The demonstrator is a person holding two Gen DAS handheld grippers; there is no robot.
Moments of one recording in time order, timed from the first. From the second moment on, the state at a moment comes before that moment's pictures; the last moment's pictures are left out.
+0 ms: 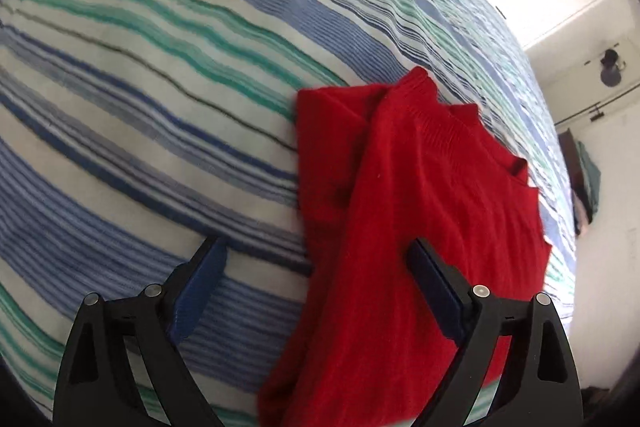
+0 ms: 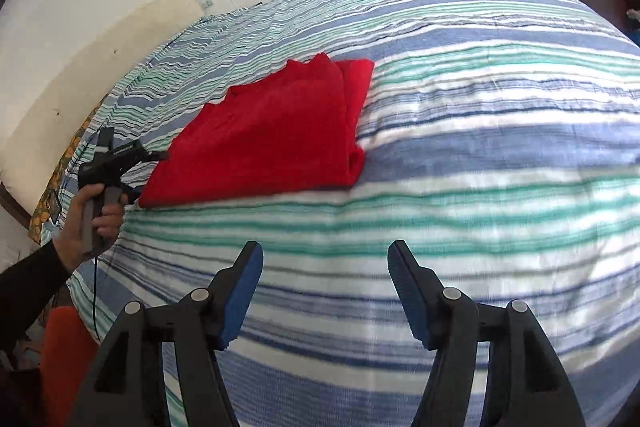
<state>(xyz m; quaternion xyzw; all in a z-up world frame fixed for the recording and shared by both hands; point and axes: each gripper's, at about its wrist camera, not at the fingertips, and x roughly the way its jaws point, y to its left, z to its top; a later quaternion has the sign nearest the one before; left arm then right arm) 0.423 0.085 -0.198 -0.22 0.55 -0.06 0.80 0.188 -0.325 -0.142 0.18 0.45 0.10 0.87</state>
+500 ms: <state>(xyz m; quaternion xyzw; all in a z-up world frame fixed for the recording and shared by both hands) 0.387 -0.128 -0.045 -0.04 0.47 -0.17 0.86 0.162 -0.351 -0.146 0.23 0.40 0.09 0.88</state>
